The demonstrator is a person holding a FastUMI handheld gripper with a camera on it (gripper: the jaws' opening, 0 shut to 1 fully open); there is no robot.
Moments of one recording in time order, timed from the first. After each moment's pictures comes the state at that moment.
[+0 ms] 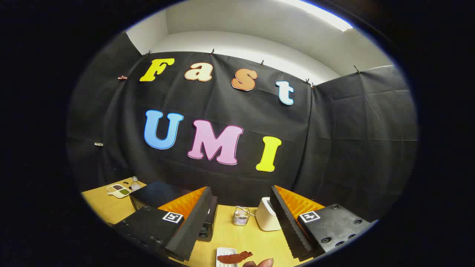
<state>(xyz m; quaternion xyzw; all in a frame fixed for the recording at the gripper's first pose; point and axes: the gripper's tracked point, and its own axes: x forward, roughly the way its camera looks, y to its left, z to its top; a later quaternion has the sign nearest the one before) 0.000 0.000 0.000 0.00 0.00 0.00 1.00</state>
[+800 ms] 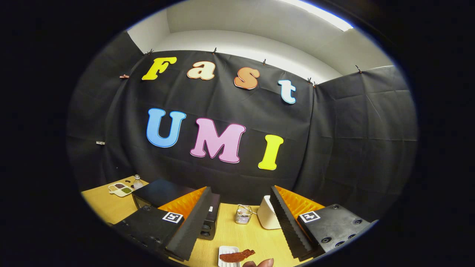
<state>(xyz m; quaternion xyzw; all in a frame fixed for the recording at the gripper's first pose) -0.004 0.001 -0.005 0.00 0.01 0.01 1.00</state>
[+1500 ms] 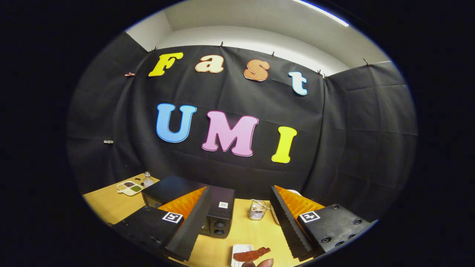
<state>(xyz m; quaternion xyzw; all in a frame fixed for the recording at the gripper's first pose) 0.009 0.066 -0.027 0.01 0.04 0.06 1.00</state>
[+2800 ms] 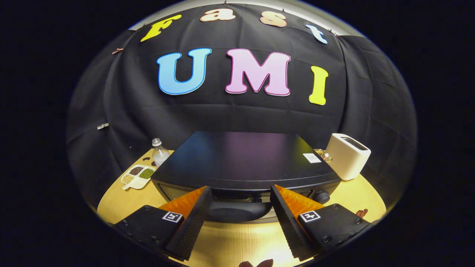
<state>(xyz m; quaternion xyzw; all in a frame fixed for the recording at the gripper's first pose) 0.080 0.270 -0.202 0.08 0.25 0.05 0.96</state>
